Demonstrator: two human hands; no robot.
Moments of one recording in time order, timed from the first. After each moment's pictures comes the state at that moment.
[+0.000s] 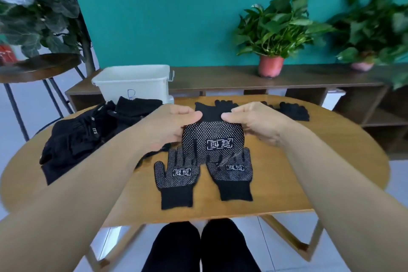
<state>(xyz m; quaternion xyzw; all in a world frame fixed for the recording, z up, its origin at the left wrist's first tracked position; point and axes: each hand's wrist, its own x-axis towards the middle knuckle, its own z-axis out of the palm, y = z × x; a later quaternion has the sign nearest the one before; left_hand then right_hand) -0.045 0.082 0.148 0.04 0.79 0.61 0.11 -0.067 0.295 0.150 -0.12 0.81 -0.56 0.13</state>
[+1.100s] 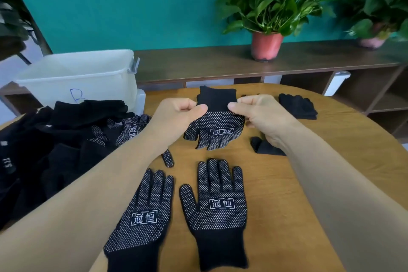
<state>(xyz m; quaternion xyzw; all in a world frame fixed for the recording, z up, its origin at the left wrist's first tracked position) -0.196 0.144 0.093 0.05 0.84 0.53 -0.01 -0.212 0.347 0.090 -0.02 0.81 -0.59 0.05</state>
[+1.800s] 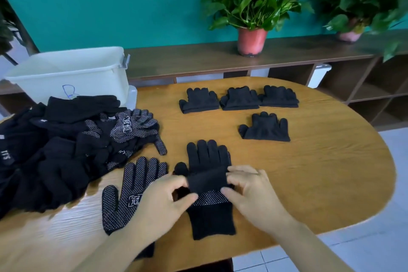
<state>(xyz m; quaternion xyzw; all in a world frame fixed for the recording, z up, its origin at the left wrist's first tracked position) -0.072 0.126 -0.013 0.14 0.91 0.40 0.00 -0.070 0.351 -0.021 -0.14 0.93 -0.33 -0.04</state>
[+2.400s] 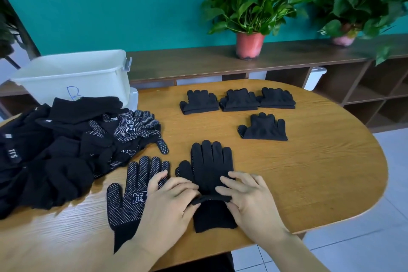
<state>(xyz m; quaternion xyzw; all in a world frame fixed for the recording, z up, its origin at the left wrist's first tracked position) -0.060 0.127 -0.038 0.28 0.92 0.16 -0.20 -0.051 0.346 -0.043 -0.22 0.94 -0.15 -0.20</state>
